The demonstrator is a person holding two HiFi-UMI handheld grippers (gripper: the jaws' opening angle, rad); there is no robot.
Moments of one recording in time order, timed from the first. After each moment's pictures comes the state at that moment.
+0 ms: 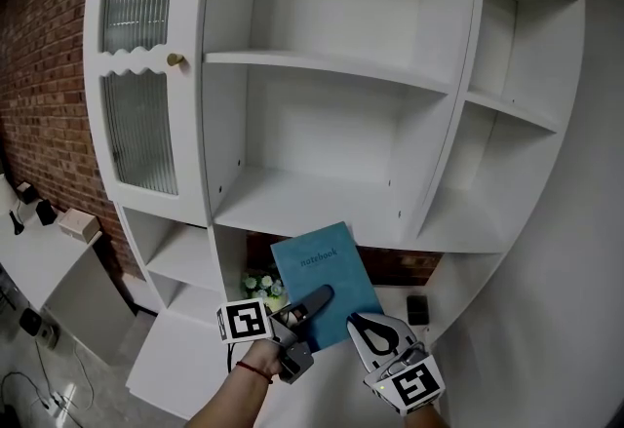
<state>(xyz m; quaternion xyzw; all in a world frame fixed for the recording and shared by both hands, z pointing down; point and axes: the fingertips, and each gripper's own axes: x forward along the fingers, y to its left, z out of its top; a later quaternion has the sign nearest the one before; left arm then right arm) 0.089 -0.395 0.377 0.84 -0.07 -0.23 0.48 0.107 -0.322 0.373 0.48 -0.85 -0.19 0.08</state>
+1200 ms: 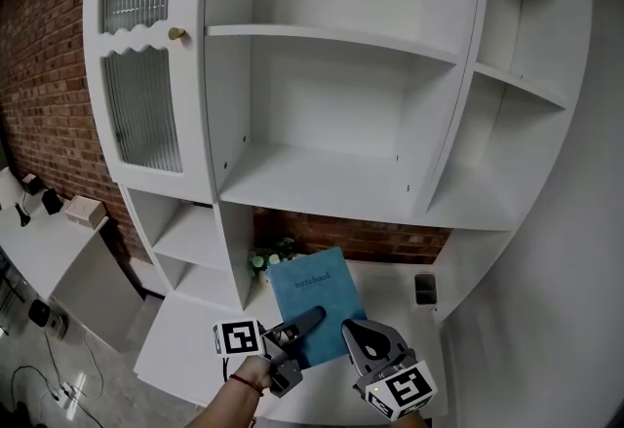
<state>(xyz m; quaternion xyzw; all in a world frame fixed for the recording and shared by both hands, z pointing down) 0.061 -0.355 0.464 0.83 -0.10 -0.18 0.51 0.091 -0.299 0.426 0.49 -0.86 -0.08 0.04</state>
